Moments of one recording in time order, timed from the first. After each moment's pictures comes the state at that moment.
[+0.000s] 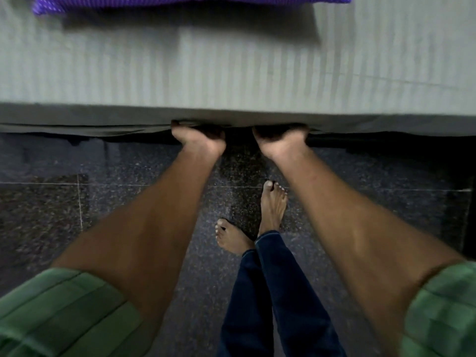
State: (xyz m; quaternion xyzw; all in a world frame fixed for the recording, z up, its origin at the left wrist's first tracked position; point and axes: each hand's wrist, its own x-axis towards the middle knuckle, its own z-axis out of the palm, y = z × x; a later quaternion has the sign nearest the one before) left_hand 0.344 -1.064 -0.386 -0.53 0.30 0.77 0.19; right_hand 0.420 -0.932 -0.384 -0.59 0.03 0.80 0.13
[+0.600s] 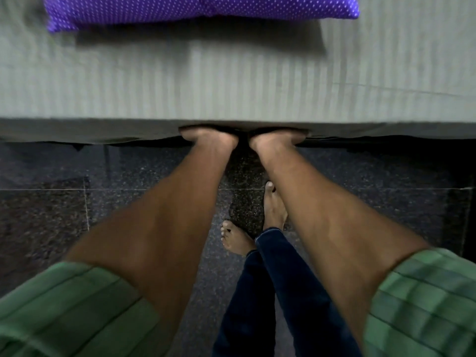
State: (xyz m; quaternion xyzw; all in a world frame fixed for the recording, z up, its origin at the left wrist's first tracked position) left_hand 0.330 -1.044 -0.358 -0.57 0.25 0.76 0.19; right_hand 0.373 -0.964 -0.368 -0.63 0.13 0.73 0.24
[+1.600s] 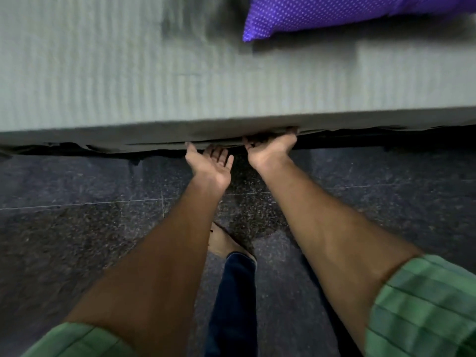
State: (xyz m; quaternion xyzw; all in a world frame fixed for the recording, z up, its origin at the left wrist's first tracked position) left_hand 0.230 -1.346 -0.366 -0.49 0.38 0.72 0.31; right_hand 0.258 -1.231 -0.360 -0.56 0.03 0.81 0.19
